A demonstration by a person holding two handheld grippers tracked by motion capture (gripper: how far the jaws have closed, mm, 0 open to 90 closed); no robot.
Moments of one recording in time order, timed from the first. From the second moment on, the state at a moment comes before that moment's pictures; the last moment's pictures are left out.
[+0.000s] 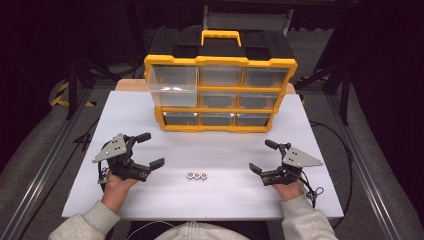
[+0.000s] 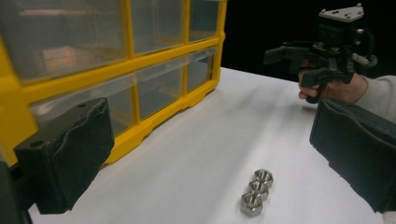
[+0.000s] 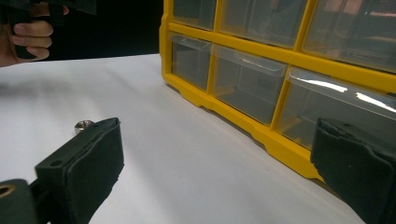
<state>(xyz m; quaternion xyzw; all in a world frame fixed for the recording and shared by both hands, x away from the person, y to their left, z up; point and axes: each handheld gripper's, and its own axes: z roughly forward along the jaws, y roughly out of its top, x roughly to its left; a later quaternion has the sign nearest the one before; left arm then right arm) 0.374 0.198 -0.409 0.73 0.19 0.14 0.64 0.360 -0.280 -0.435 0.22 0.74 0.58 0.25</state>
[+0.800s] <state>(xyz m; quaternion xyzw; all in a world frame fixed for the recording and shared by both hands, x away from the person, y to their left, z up) 0.394 0.135 -0.359 0.86 0.10 0.10 0.48 0.361 -0.281 -0.436 0.23 0.74 0.58 0.24</state>
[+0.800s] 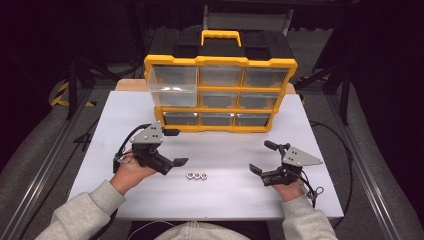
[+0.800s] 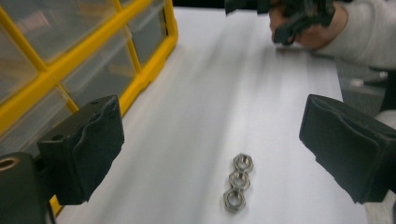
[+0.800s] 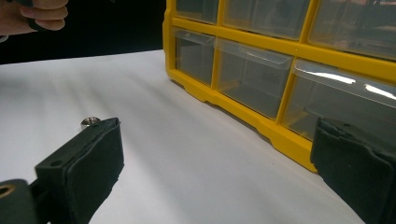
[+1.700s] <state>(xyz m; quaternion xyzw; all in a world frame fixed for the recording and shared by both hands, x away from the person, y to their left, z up) 0.404 0.090 -0.341 0.97 0.07 0.06 0.24 0.359 -0.279 -0.434 0.22 0.75 0.58 0.23</state>
